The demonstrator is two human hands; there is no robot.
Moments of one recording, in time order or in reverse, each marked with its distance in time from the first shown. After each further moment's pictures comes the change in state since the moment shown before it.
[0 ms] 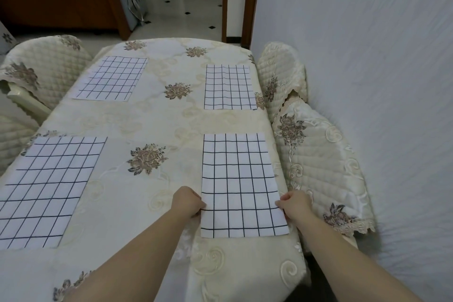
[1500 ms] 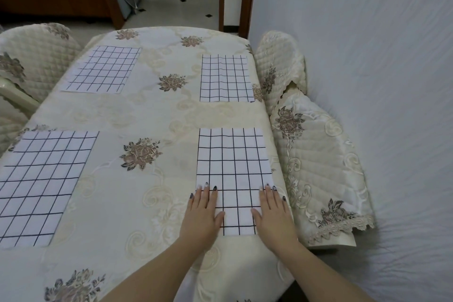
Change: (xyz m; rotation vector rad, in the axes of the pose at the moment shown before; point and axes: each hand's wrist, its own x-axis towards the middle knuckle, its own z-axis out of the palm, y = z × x) left_hand -0.024 -0.044 0.066 0.762 0.081 0.597; right_hand -0.032 0.036 0.058 -0.727 0.042 -0.461
